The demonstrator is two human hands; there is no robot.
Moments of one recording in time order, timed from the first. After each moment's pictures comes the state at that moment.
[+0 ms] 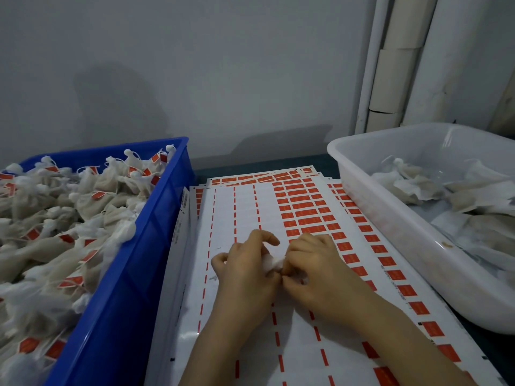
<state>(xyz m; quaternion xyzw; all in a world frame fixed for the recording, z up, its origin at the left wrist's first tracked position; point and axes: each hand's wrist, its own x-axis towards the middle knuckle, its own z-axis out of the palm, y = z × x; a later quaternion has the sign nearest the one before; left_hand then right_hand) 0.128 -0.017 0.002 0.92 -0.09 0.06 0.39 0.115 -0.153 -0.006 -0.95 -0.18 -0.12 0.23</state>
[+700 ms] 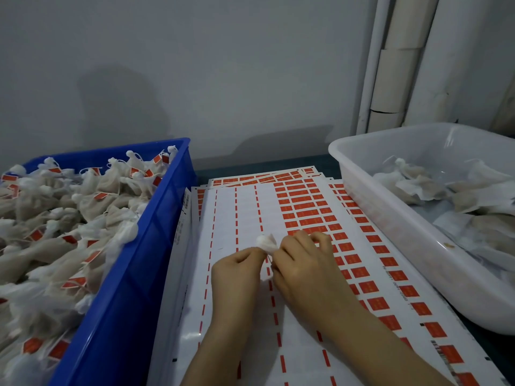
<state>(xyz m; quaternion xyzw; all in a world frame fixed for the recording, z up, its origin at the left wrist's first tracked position) 0.131 -0.018 -0.004 0.79 0.10 0.07 0.60 0.115 -0.125 -0.007 -0.93 -0.16 -0.31 0.06</state>
